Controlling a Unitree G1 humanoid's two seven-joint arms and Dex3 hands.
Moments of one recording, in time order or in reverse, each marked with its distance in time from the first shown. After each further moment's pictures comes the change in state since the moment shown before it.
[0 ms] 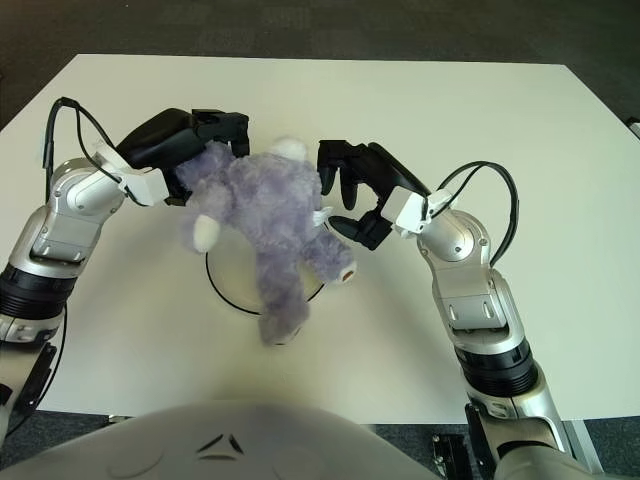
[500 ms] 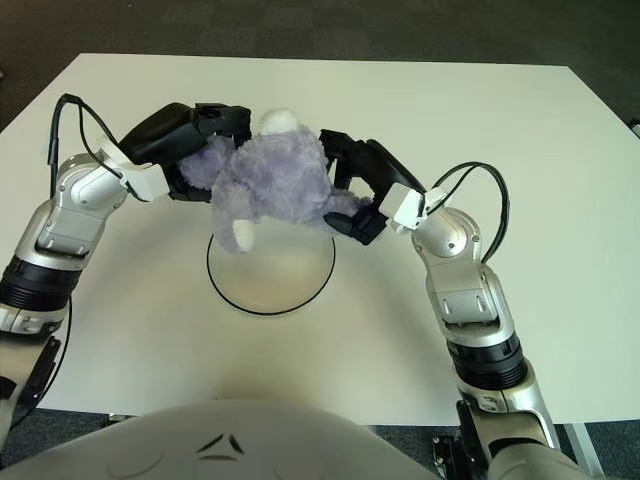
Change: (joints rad) left arm -0.032 -0.009 -0.005 0.092 -0.037 -0.134 0.053; right arm -0.001 0.039 -0.012 0.064 0.042 -0.055 -0.020
